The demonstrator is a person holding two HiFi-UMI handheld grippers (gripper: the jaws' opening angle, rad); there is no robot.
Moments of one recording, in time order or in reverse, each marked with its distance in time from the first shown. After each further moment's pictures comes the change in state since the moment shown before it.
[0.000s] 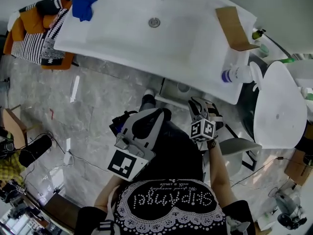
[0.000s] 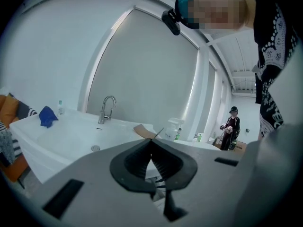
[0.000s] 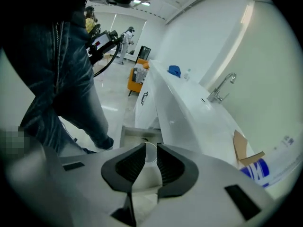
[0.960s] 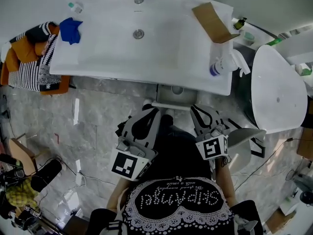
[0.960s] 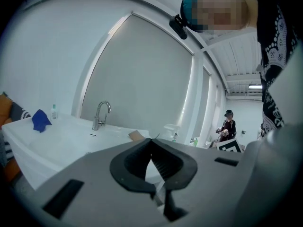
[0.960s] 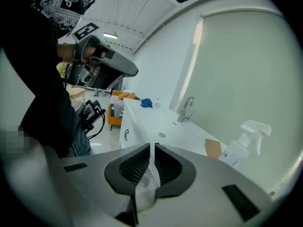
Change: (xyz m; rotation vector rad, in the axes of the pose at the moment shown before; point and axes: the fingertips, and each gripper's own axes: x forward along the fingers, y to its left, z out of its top) left arm 0.000 -0.011 0.007 0.044 -0.030 -0.079; right arm -0.141 -0.052 0.083 0.326 -0.291 -0.184
